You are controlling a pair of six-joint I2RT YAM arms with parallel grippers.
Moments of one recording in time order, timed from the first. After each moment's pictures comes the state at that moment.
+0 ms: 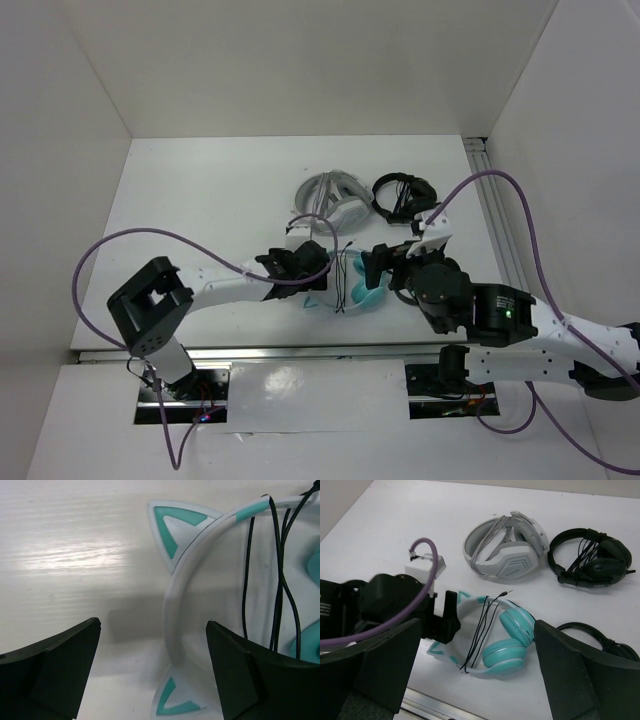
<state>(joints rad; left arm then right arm) -0.90 1.68 0.95 -0.27 -0.45 -0.80 1.32 0.76 1.03 -0.62 0.96 0.45</state>
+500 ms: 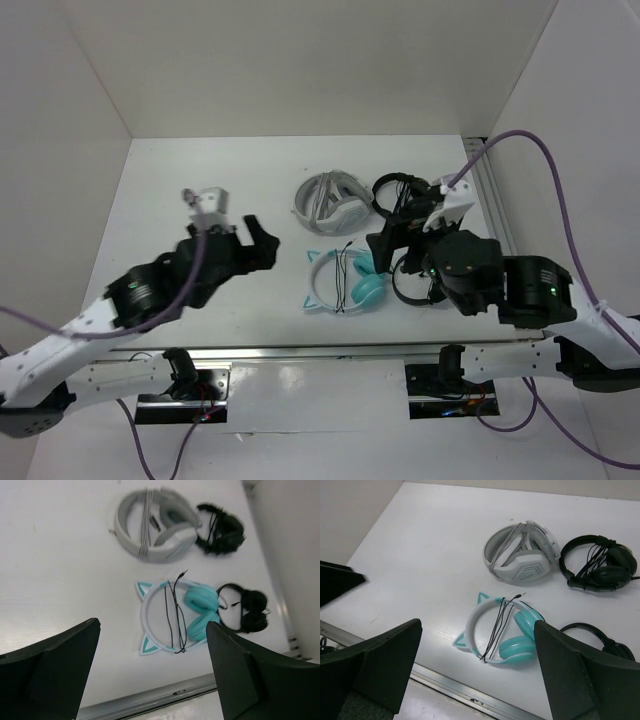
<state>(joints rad) -0.99 0.95 1.11 -0.68 -0.61 -0.76 1.32 0.94 1.48 -0.93 0.88 0.52</state>
